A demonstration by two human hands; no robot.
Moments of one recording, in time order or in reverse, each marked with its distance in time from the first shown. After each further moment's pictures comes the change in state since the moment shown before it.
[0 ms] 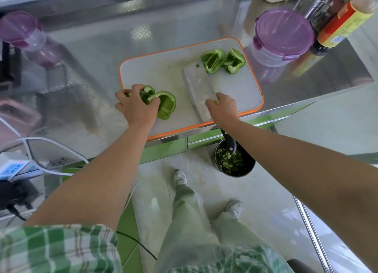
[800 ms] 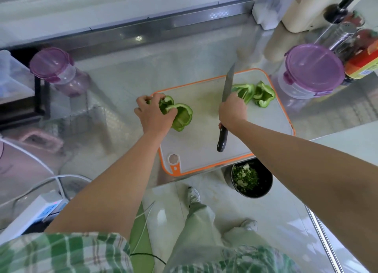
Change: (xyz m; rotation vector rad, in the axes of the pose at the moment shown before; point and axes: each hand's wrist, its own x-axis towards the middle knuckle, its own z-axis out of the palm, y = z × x) left_hand 0.094 0.010 -0.031 0.016 -0.130 0.137; right_hand 0.073 -0.100 0.032 -0.238 0.124 0.157
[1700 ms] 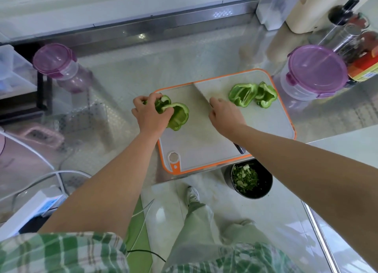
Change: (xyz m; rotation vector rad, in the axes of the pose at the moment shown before) left_hand -0.001 -0.009 -0.007 -0.052 -0.009 -0.050; right_hand -0.014 0.013 0.004 -0.368 -0.053 -0.608
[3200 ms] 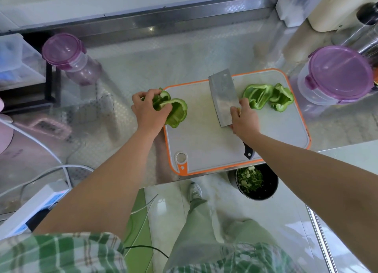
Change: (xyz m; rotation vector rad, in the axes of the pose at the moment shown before) left_hand 0.014 -0.018 -0.015 -0.088 0.031 -0.033; right_hand 0.008 0.026 0.031 0.490 0.066 0.422
